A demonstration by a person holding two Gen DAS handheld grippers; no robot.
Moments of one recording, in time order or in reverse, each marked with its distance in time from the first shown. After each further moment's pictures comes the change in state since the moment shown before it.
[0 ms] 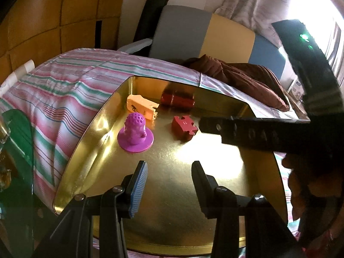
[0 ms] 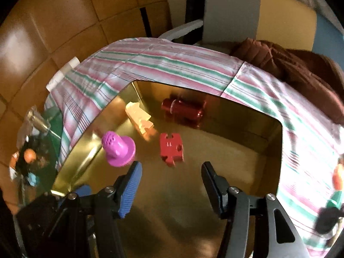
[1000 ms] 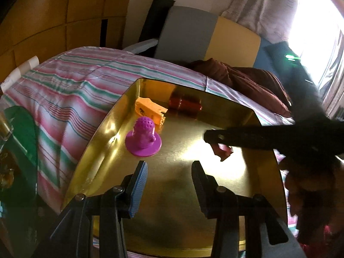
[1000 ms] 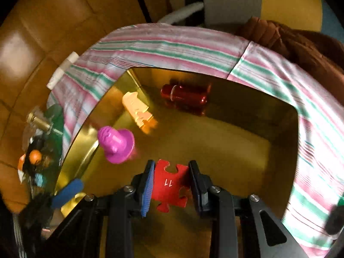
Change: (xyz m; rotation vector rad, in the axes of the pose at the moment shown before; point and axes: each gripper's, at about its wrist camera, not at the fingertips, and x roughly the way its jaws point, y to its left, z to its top) left arm -0.001 0.013 0.008 -0.044 -0.002 0.010; right arm 0.036 -0.010 0.014 0.082 0.124 0.091
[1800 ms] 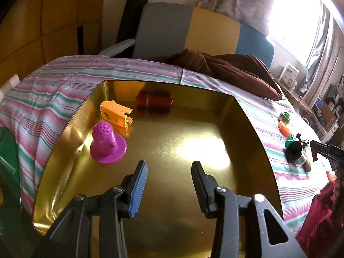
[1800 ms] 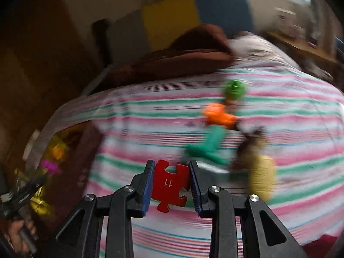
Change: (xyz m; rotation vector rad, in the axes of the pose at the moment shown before) left arm 0.020 -0.044 0.000 0.132 0.020 -0.047; right arm -0.174 -0.231 -0.154 0.332 -0.378 -0.170
